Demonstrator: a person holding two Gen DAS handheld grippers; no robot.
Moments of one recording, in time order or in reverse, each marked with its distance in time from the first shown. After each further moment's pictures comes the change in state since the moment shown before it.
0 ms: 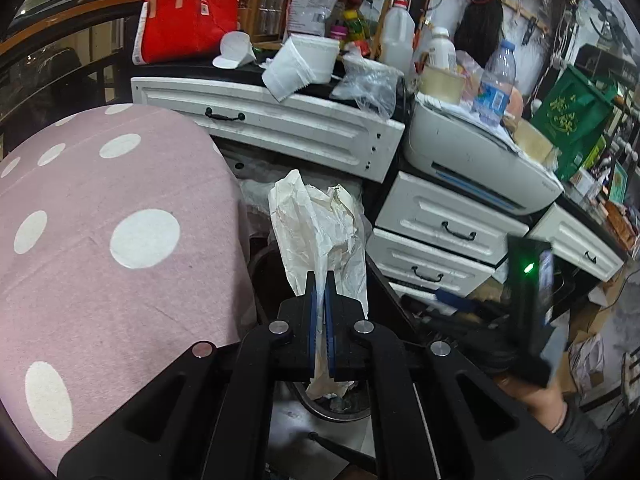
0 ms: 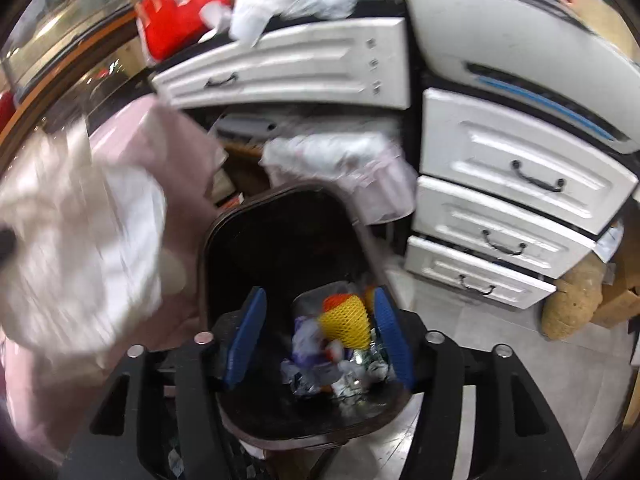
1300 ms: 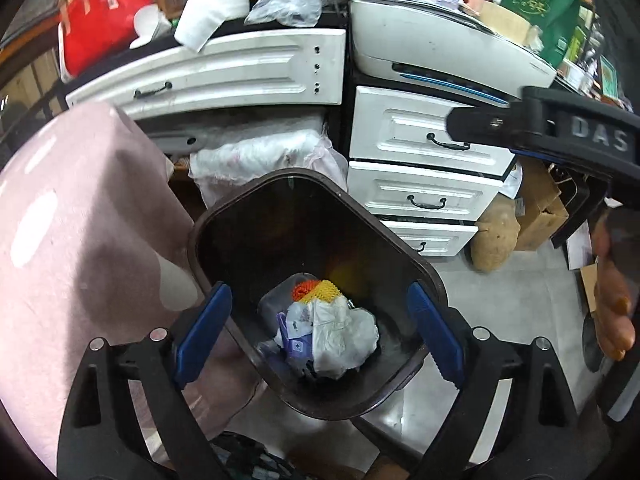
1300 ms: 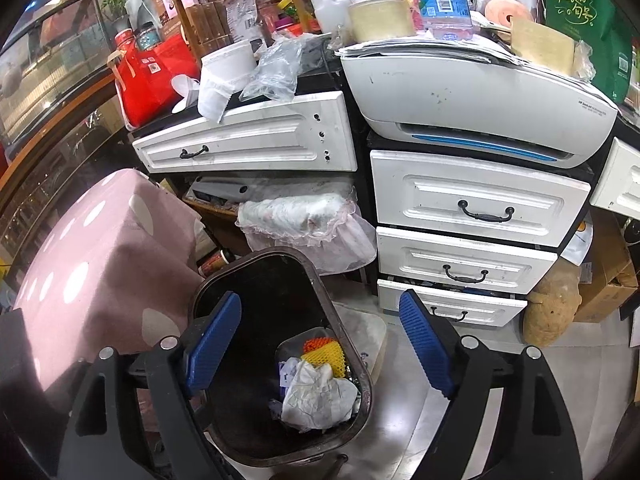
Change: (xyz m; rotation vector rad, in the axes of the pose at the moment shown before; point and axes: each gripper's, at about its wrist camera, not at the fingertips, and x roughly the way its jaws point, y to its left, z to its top) left arm 0.087 -0.054 -0.048 0.261 0.125 0.004; right arm -0.052 -0.026 0.020 0.086 -0.160 -0.056
